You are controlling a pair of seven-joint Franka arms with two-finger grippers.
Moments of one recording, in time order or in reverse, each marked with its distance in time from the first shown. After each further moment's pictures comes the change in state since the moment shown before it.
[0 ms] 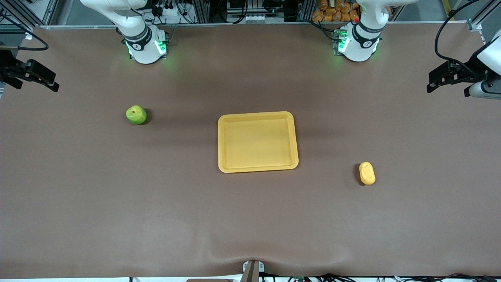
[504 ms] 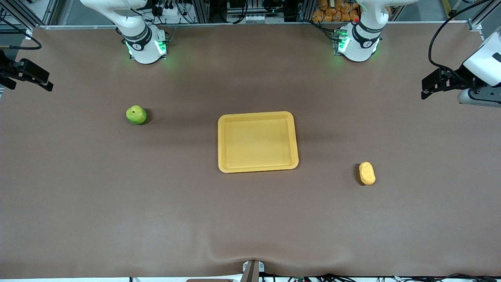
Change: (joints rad) left arm -0.003 0.010 -0.030 -0.027 0.033 0.058 -0.001; right arm -0.002 0.000 -0.027 0.000 0.000 0.000 -0.051
